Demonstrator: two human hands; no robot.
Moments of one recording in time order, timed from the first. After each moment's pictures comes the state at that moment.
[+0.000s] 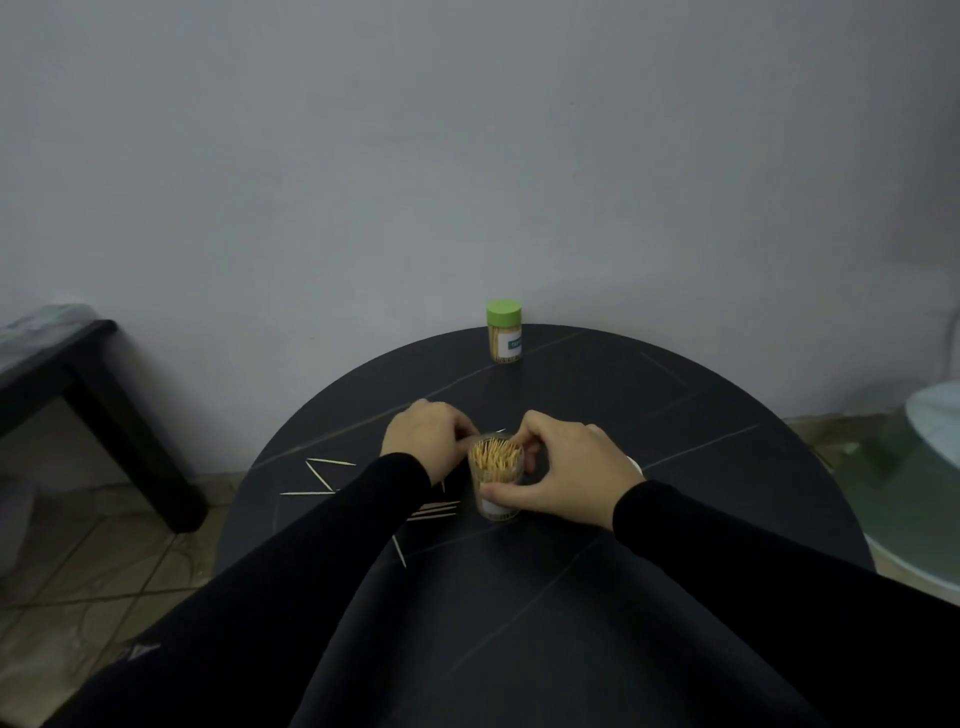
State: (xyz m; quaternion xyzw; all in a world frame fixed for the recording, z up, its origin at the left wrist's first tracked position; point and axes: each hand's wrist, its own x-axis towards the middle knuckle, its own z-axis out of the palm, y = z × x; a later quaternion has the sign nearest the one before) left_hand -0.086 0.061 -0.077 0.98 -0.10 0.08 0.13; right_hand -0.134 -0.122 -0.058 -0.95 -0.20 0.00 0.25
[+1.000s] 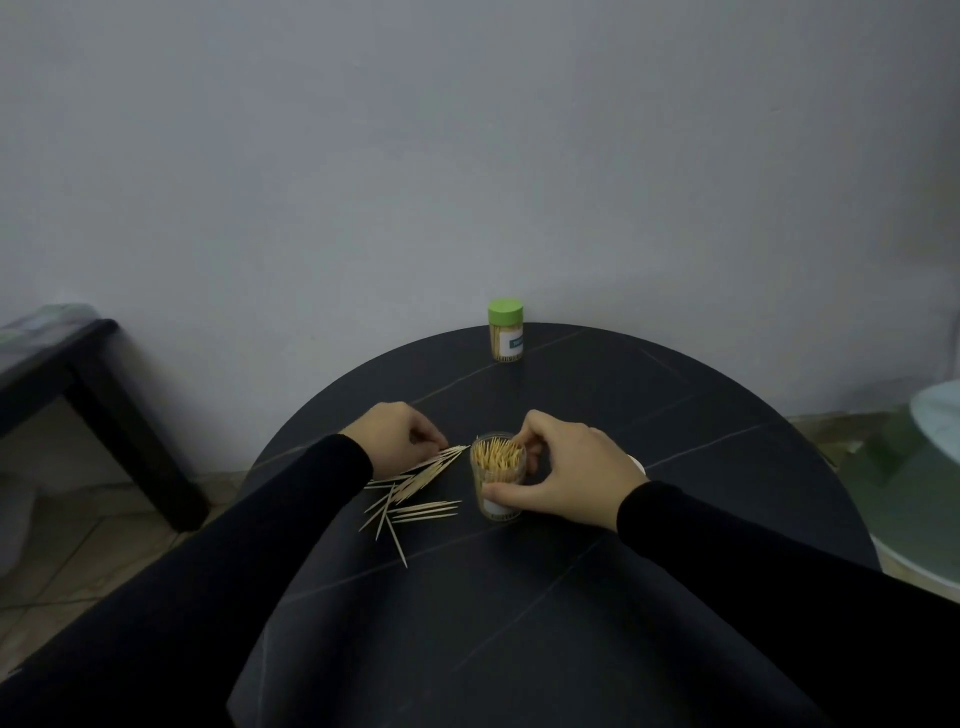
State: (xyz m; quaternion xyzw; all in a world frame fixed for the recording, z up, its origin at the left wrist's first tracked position) left_hand -0.082 0.103 -0.060 0.98 -0.10 -0.08 0.15; right_hand -0.132 -0.123 -0.059 -0.94 -0.20 0.02 0.27
